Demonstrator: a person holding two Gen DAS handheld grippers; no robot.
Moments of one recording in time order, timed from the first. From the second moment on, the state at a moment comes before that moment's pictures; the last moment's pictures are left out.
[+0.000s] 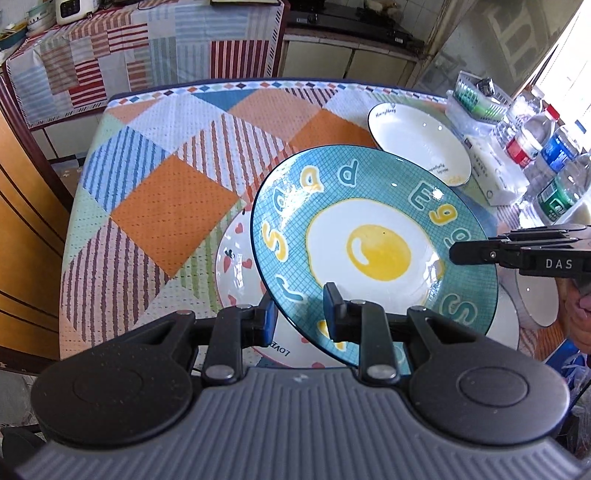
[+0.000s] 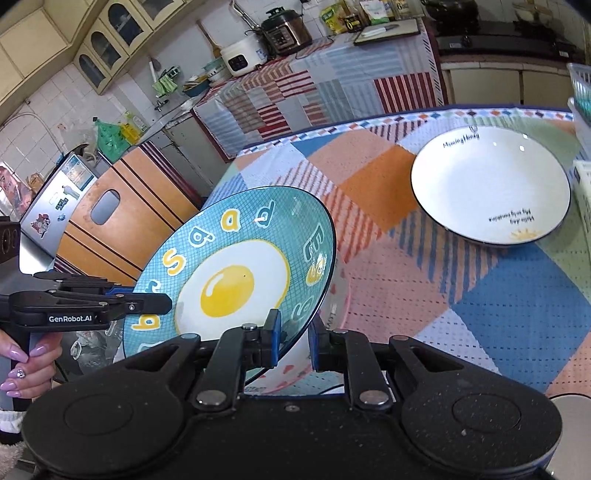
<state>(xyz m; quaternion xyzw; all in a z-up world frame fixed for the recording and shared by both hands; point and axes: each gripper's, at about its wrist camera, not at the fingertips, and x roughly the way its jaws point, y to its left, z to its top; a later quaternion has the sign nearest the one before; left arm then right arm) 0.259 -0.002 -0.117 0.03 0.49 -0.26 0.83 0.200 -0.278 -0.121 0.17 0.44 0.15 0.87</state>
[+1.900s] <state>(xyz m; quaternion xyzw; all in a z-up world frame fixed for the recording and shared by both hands) 0.248 -0.032 -0.061 0.17 0.50 -0.23 0.82 0.179 -0.219 -0.074 -0.03 0.48 0.01 0.88</state>
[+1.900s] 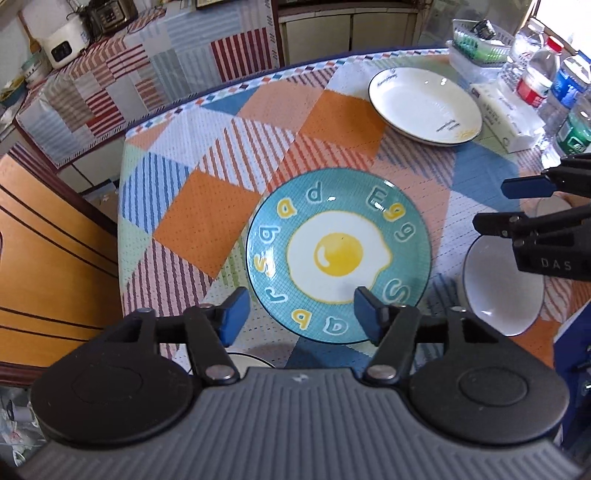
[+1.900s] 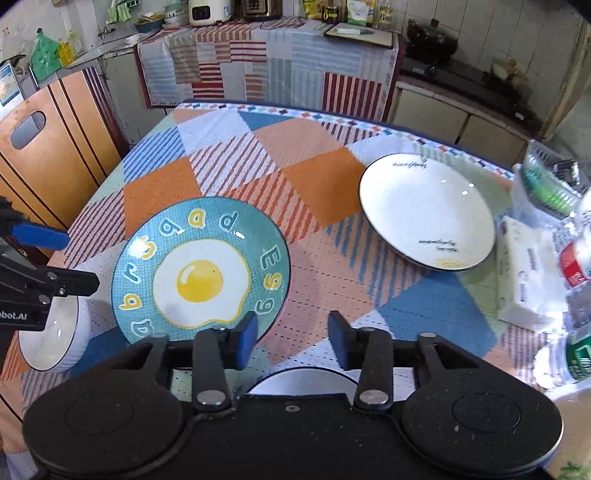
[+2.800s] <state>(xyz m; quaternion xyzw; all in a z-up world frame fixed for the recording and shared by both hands) 0.318 -0.128 -0.035 0.16 0.46 -0.28 0.83 0.197 -0.297 -0.025 -0.03 0.44 -0.04 0.90</state>
